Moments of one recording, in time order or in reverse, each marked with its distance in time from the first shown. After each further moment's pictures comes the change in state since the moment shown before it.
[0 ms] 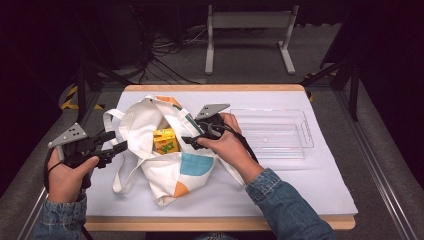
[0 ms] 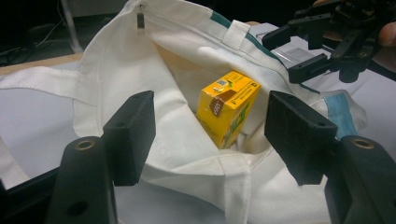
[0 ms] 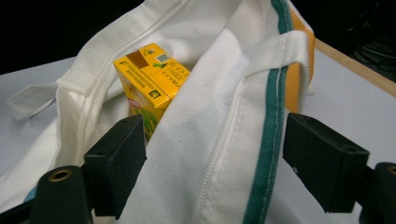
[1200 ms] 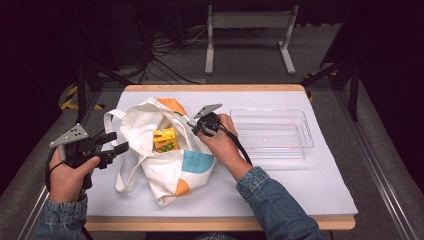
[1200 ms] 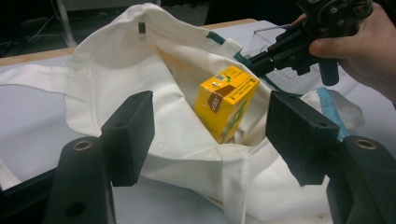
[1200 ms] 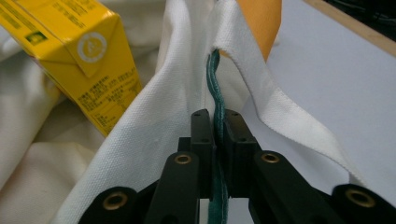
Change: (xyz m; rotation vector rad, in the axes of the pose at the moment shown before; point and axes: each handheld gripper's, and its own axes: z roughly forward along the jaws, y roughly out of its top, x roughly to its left) left arm 0.002 -0.003 0.004 0.012 -0.016 -0.014; right arm -0.017 -0.014 0.028 0.175 -0.143 0.056
